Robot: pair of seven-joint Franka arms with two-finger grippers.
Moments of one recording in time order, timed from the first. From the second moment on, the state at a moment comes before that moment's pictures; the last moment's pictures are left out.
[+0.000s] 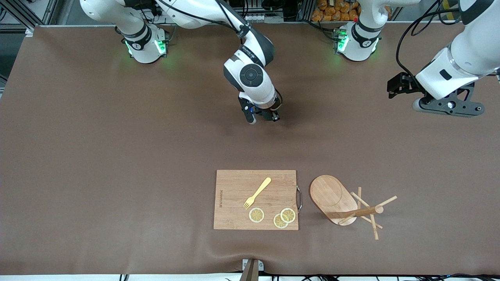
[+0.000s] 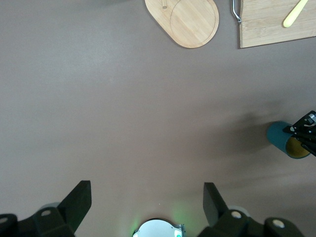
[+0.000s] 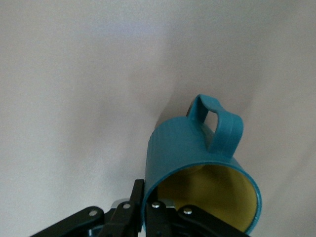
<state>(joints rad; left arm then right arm) -0.13 0.08 -0.09 -1.48 0.02 1.41 -0.05 0.94 0.69 -0.01 -1.56 0.37 2.35 1.90</state>
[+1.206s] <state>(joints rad) -0.13 0.08 -0.09 -1.51 -0.01 1.44 -0.08 0.93 0.69 -0.03 -1.43 0.37 2.15 1.90</state>
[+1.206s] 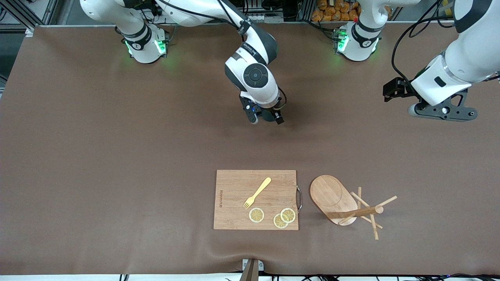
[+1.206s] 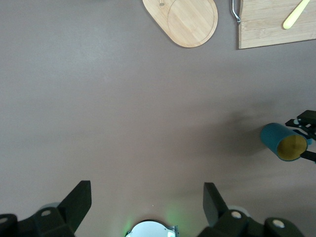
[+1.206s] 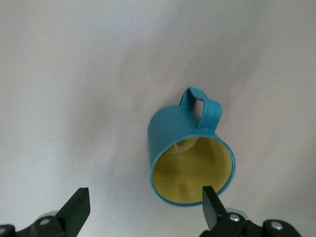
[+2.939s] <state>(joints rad) -0.32 0.18 -0.47 -1.73 0.05 1.84 -0.74 0.33 0.40 -0.05 -1.38 0.25 1.55 0.75</state>
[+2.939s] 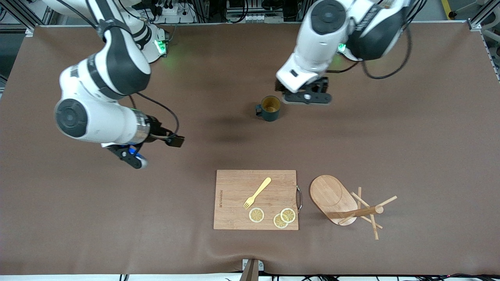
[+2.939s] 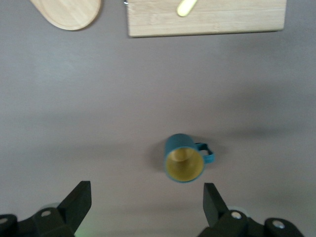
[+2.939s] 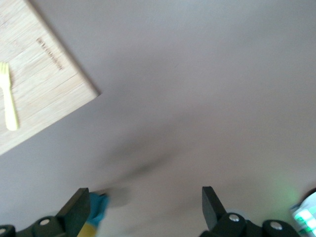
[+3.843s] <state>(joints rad) -0.76 0.59 -0.47 -1.65 0.62 1.91 -1.55 0.03 0.30 -0.05 -1.38 0.07 1.47 -0.07</state>
